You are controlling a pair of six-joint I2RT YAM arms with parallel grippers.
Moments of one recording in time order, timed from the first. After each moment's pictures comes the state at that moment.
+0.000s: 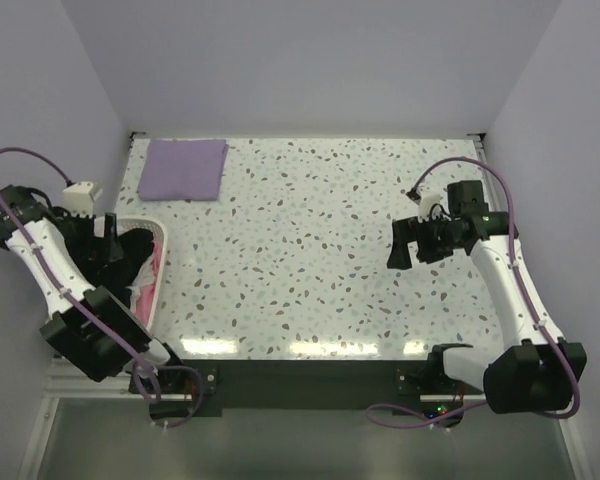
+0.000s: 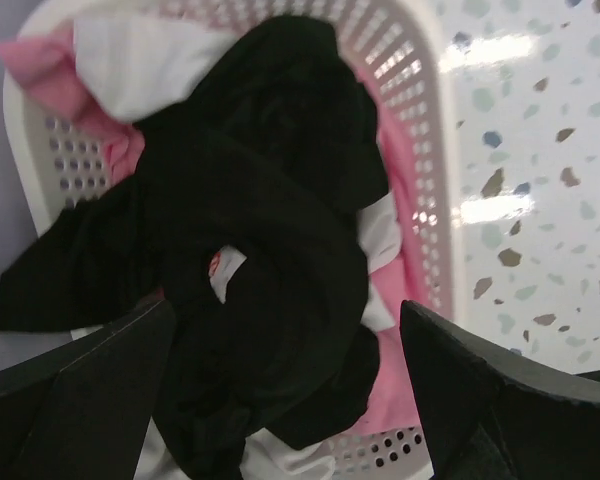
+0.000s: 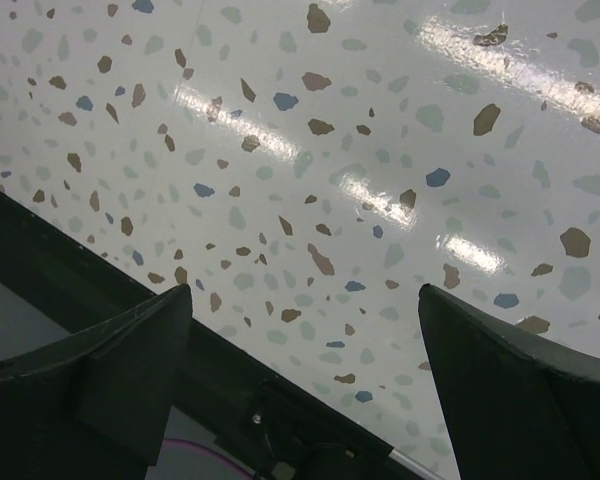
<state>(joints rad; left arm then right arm) 0.70 1.37 1.36 -1.14 0.46 0.73 0.04 1.18 1.09 -1.02 -0.45 -0.18</state>
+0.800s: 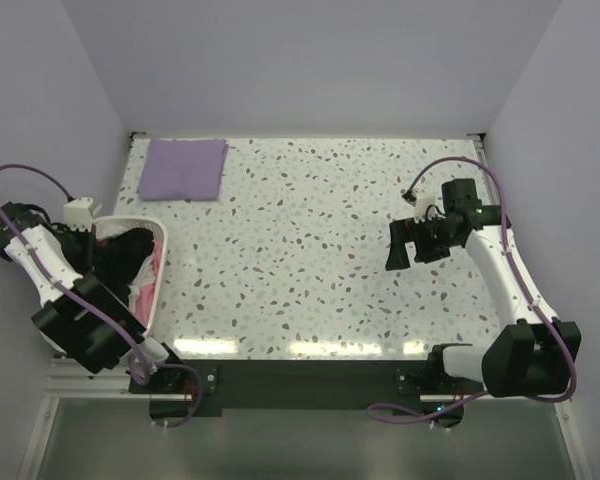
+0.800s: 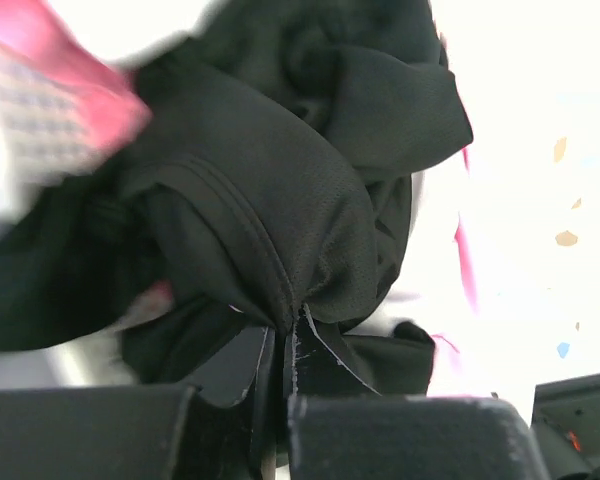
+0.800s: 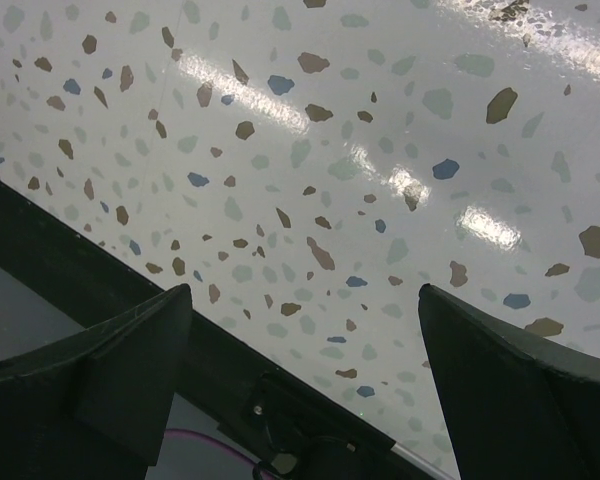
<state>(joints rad) 0.84 1.47 1.20 -1.07 0.44 0.87 0.04 1.26 1.09 -1.03 -0.47 -0.20</state>
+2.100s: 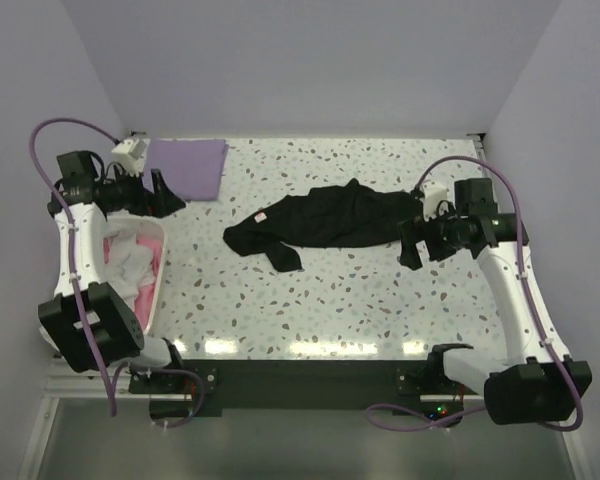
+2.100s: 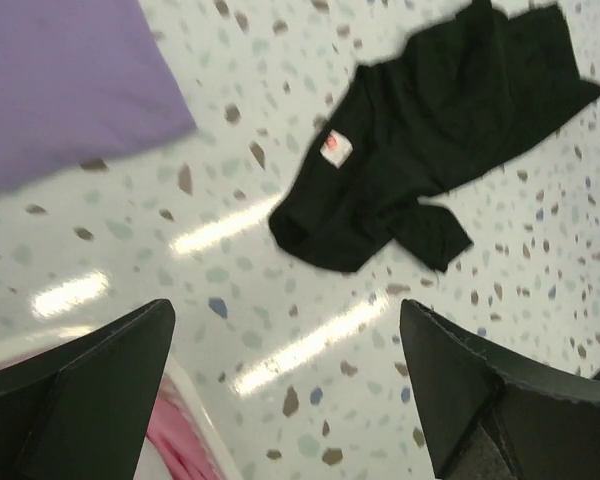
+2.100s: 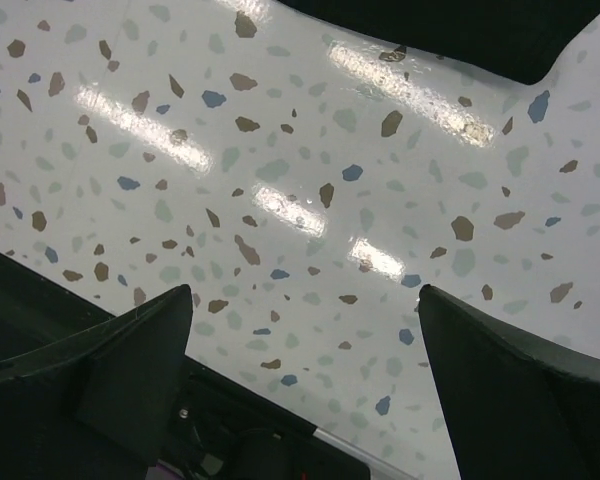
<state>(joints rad) 0.39 1.43 1.33 -0.69 0.86 0.25 0.04 1.11 1.14 -1.06 -0.32 -0.30</state>
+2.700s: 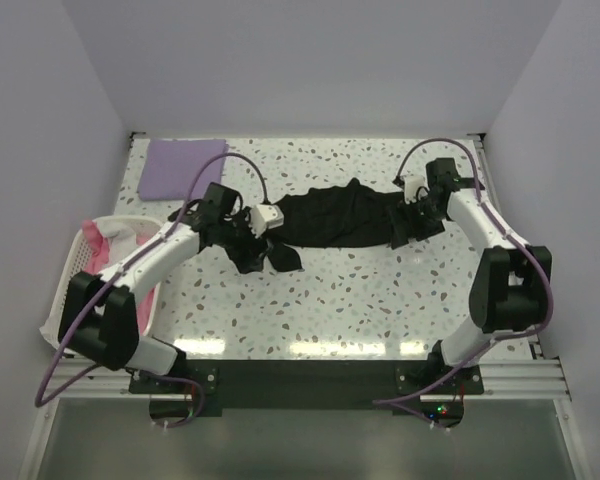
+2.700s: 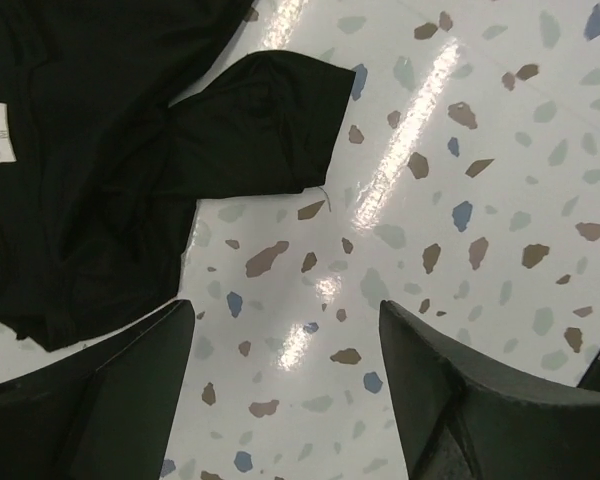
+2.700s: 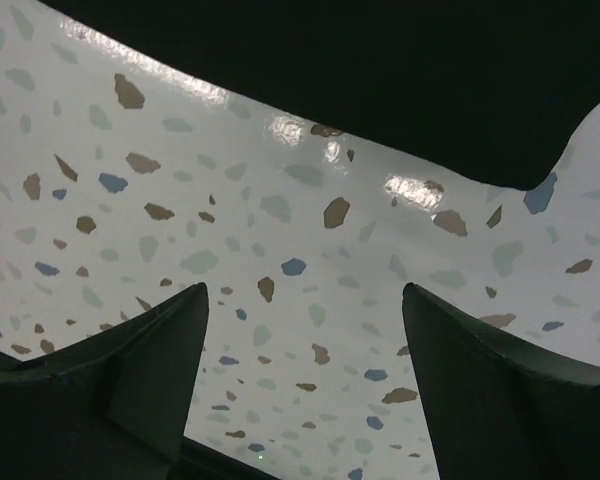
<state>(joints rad) -0.37 1.40 1.00 -0.63 0.47 0.53 0.04 1.61 1.24 -0.89 -0.28 -0.29</state>
